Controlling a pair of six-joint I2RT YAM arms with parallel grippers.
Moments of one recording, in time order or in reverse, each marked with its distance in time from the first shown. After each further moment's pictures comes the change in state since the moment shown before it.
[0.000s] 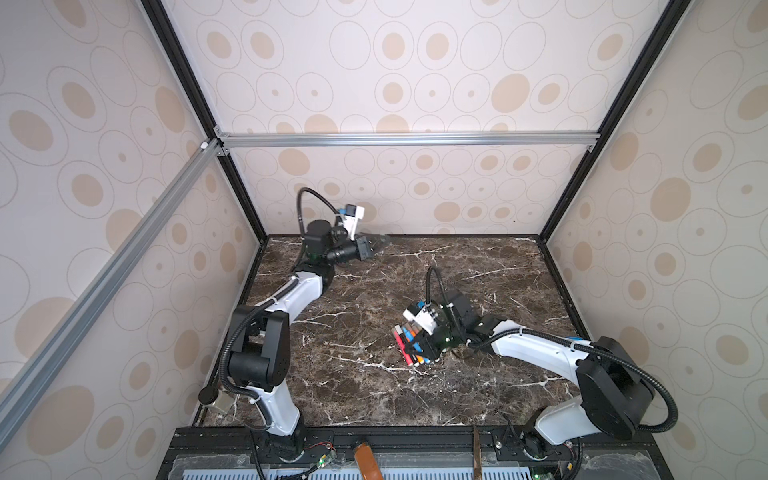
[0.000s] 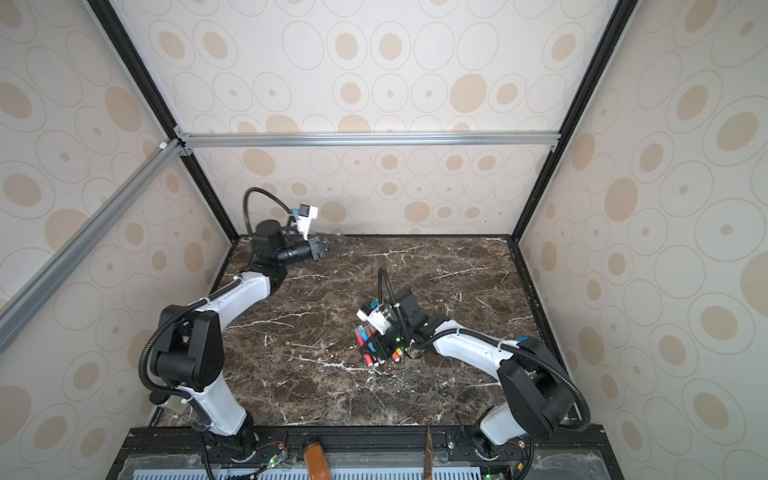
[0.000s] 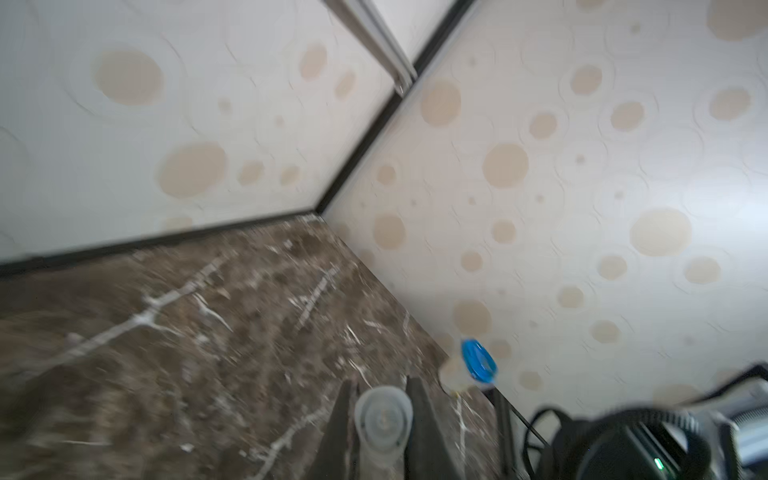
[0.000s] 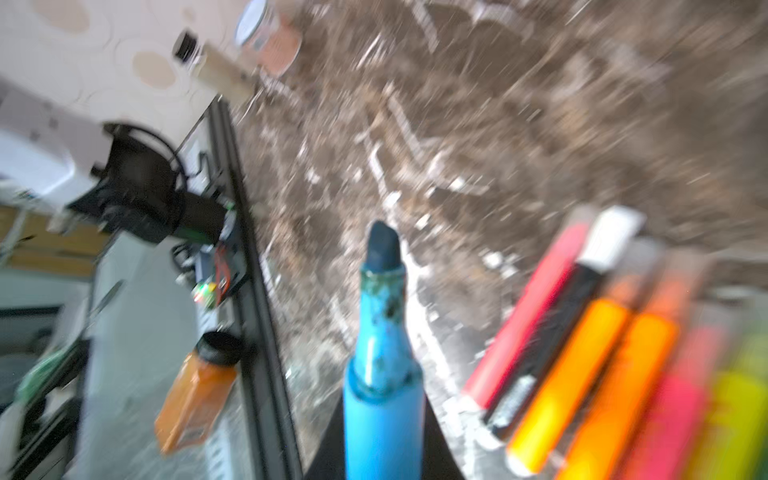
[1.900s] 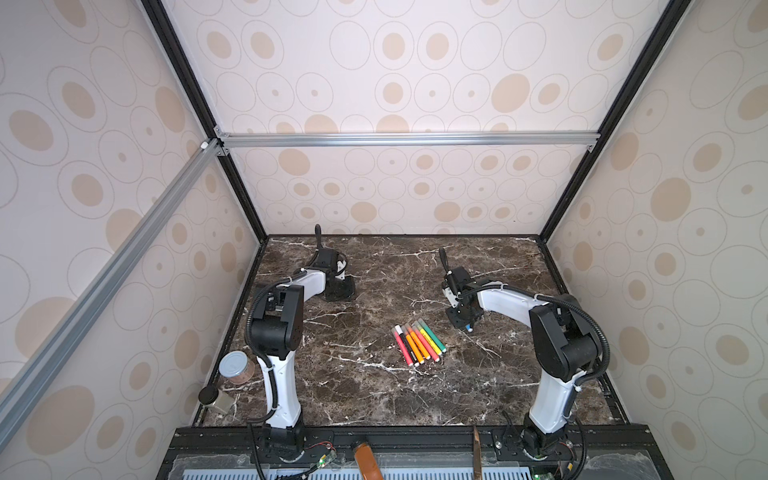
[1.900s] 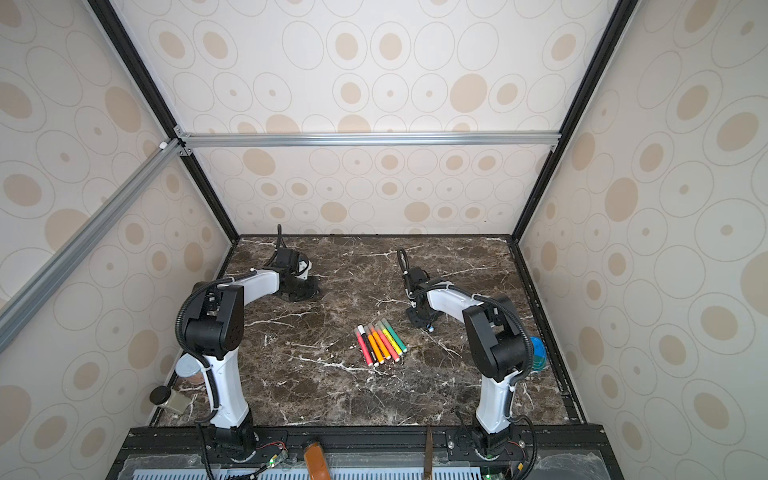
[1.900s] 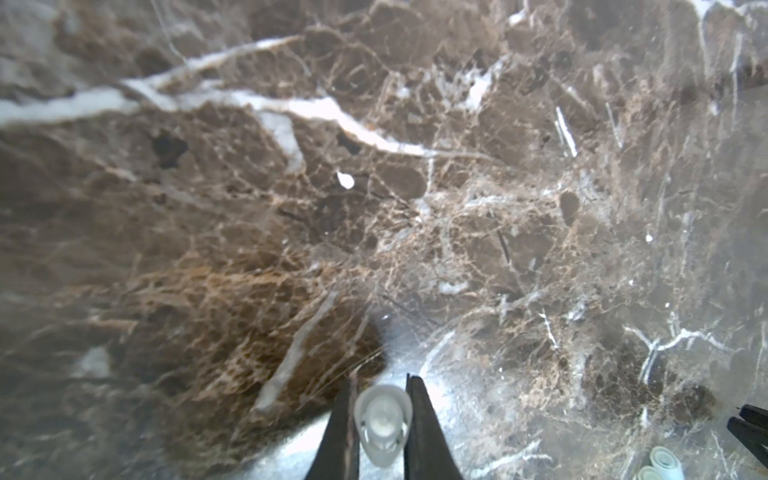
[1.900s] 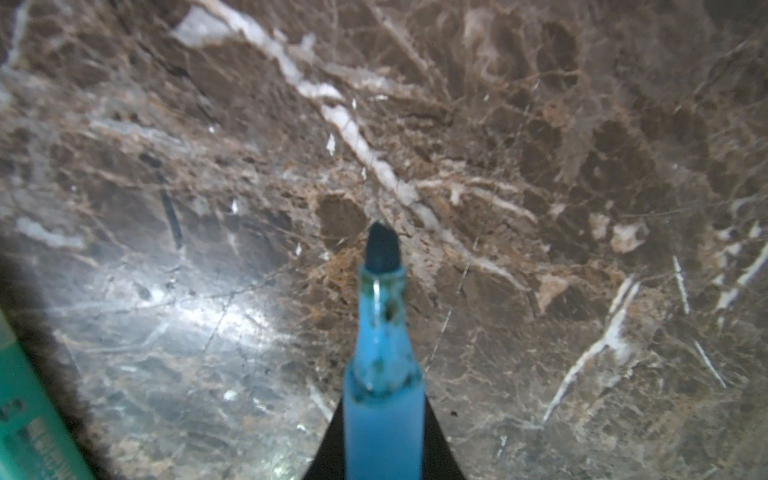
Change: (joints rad) left arm 0.043 0.296 0.063 -0.873 -0.599 0.326; right arm -0.289 0.383 0.387 -0.433 0.849 -0.115
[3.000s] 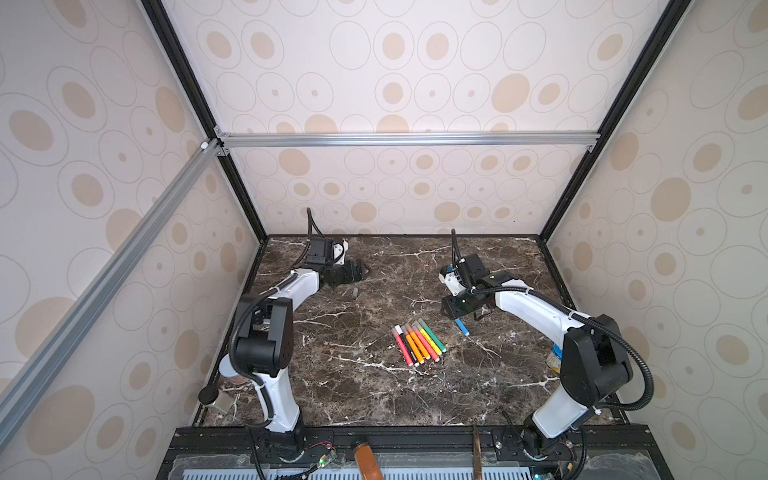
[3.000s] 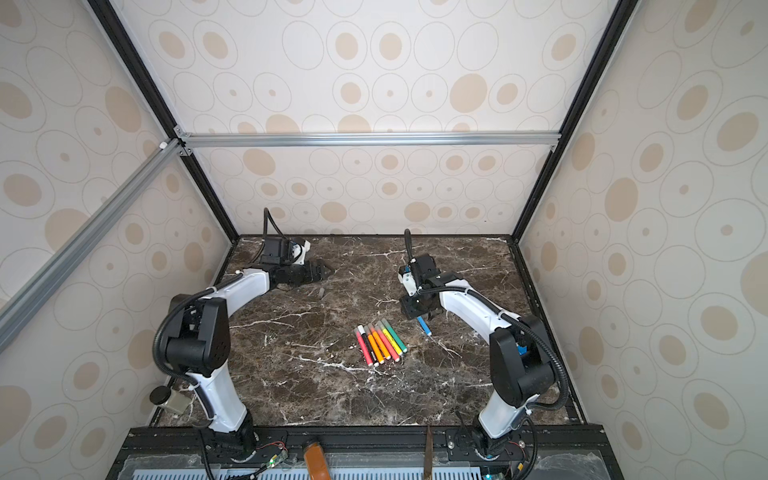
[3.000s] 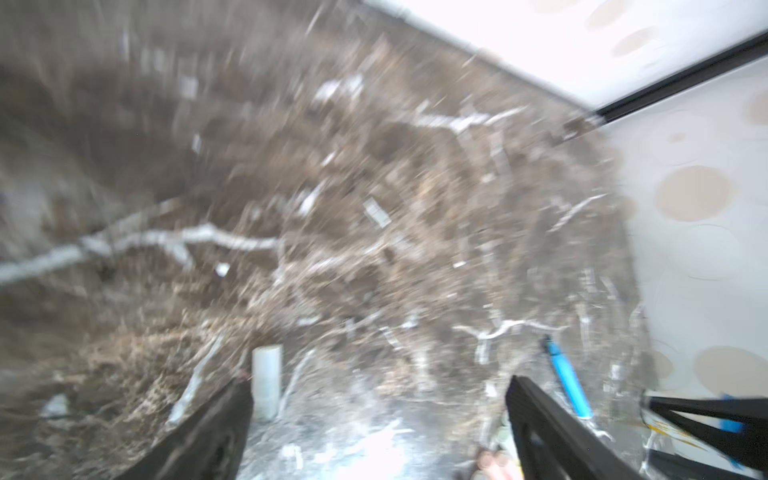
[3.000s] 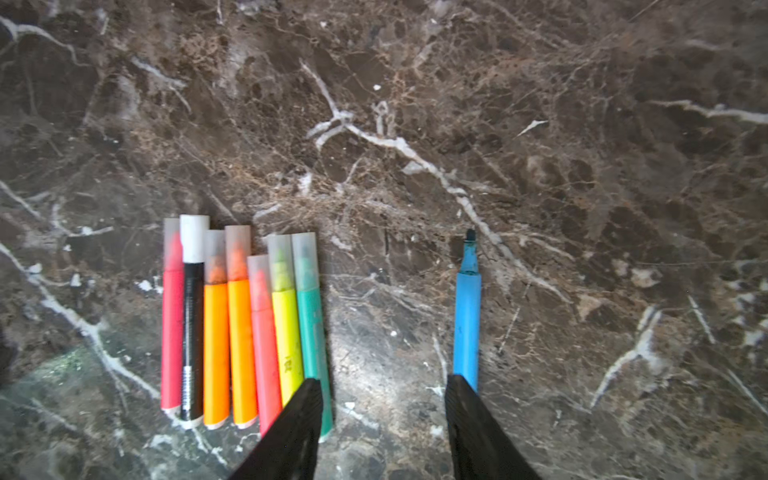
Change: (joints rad) left arm 0.000 -0.235 -0.047 0.156 0.162 -0.031; right arm 0.020 -0.207 0.026 -0.044 -0.303 0.044
